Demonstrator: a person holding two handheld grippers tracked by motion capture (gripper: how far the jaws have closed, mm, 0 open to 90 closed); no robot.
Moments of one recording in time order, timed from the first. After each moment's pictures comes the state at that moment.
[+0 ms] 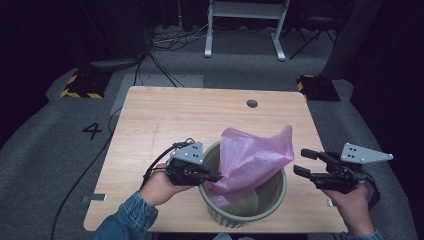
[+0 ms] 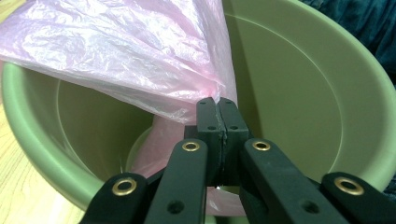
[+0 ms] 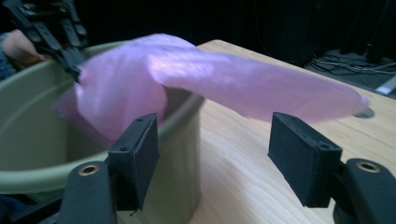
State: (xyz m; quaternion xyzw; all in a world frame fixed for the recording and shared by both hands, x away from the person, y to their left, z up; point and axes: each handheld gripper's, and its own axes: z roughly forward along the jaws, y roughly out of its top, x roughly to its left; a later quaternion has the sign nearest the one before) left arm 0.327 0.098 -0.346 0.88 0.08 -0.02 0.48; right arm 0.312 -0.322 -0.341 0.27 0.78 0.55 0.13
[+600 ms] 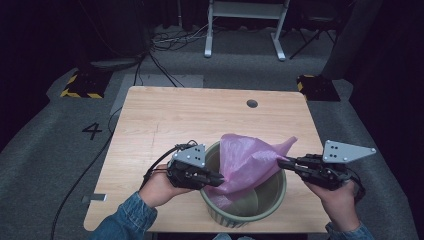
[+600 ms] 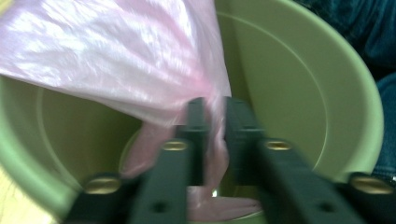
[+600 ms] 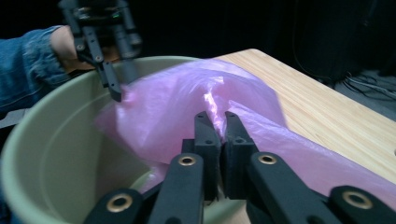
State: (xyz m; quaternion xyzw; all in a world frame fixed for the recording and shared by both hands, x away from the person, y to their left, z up) left arm 0.324 0.097 -0.340 0.88 0.07 -0.03 0.47; right arm 0.307 -0.273 -0.317 0.19 0.81 0.55 0.12
